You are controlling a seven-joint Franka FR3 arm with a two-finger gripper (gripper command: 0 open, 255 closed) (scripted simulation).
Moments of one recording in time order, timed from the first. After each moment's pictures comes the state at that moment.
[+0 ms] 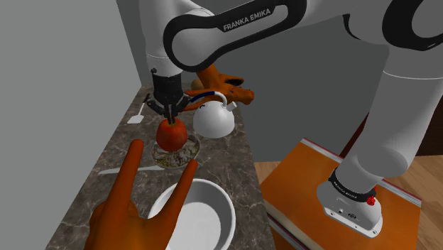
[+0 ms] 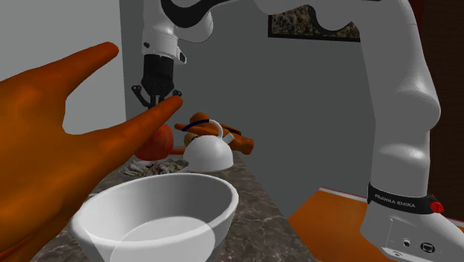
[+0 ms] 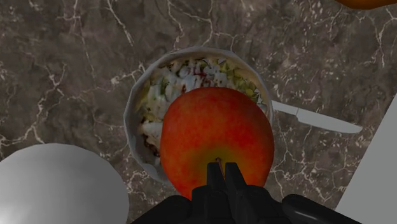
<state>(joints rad) 0.04 0.23 0.64 -1.73 -0.13 2.00 1.11</state>
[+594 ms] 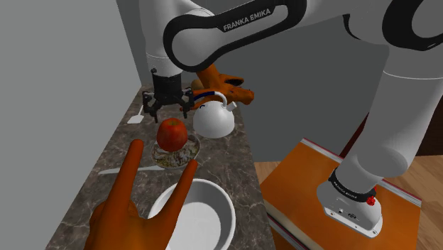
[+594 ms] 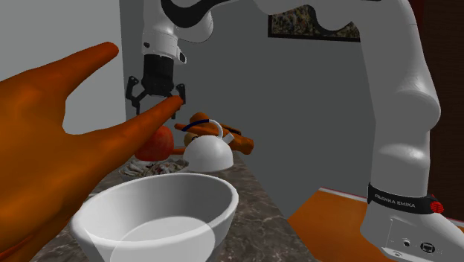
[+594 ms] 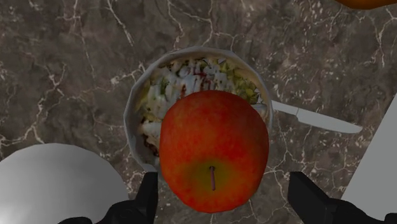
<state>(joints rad) 0.04 0.23 0.64 -1.73 -0.13 2.00 1.11</state>
